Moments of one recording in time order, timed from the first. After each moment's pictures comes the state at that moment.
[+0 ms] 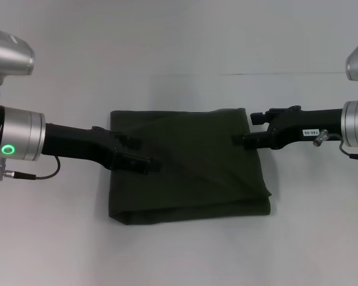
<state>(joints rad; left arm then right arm) -0.71 -2.04 0.74 0.75 2.19 1.56 -1.83 0.67 2.09 -0.84 -0.78 -2.13 -1.27 1.76</state>
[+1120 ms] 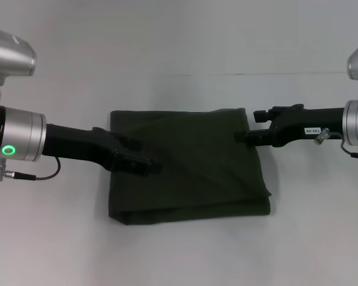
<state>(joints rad) -0.71 -2.04 0.74 0.76 2.20 1.56 -1.83 0.67 2.09 -0.84 -0.78 -2.13 -1.24 1.75</state>
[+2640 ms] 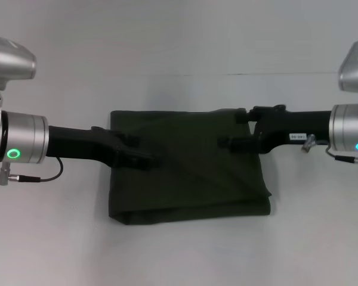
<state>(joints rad) -0.66 -2.08 0.75 0.82 2.19 1.51 -1.86 0.66 2.09 -0.91 -0.74 -2.00 -1.26 1.62</state>
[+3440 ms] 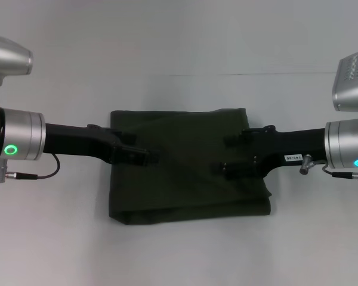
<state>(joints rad) -0.67 -2.07 0.75 0.82 2.19 1.50 -1.90 0.65 2.09 -0.97 -0.74 -2.01 -1.34 1.61</state>
